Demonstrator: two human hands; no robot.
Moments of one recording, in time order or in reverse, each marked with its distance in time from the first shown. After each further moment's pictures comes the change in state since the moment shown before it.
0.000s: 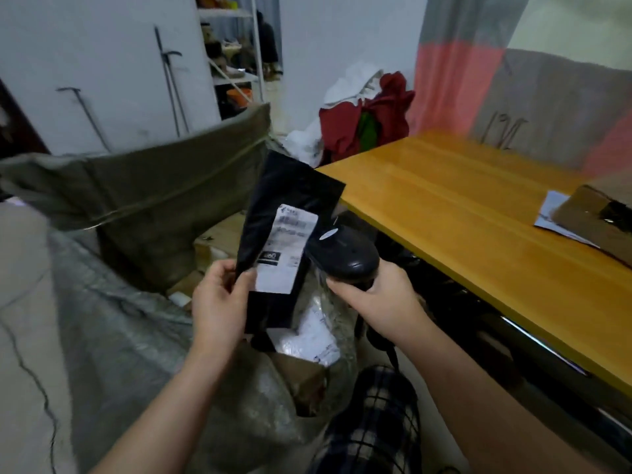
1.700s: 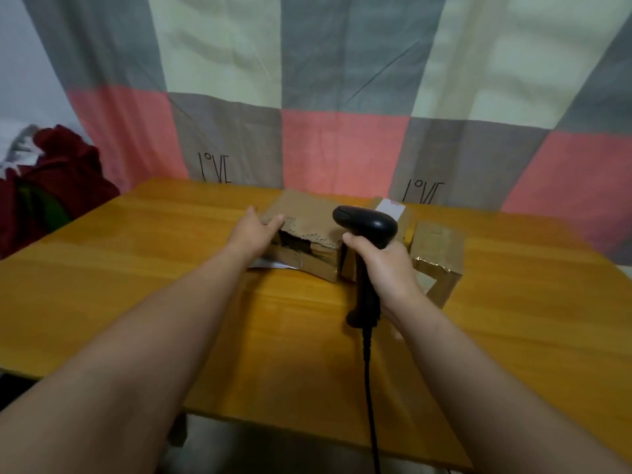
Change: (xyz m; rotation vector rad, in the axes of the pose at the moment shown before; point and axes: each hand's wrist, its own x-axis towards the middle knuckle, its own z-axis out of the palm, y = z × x) left_hand -0.037 0.209 0.499 0.235 -0.987 0.265; right_hand -0.047 0.082 -0.364 0.237 0.907 0.362
